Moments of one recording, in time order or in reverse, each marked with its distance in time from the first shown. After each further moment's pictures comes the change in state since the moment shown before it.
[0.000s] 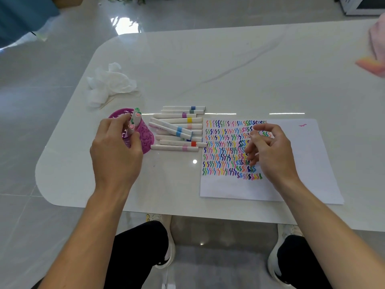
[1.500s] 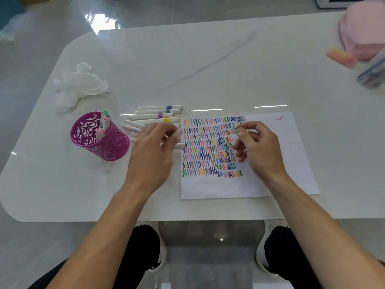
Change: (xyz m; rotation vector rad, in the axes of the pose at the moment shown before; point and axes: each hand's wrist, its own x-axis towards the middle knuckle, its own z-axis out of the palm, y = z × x) left_hand -0.019 0.064 0.061 -0.277 -0.307 0.220; right_hand 0.003 0.000 -0.023 -0.007 0.028 0.020
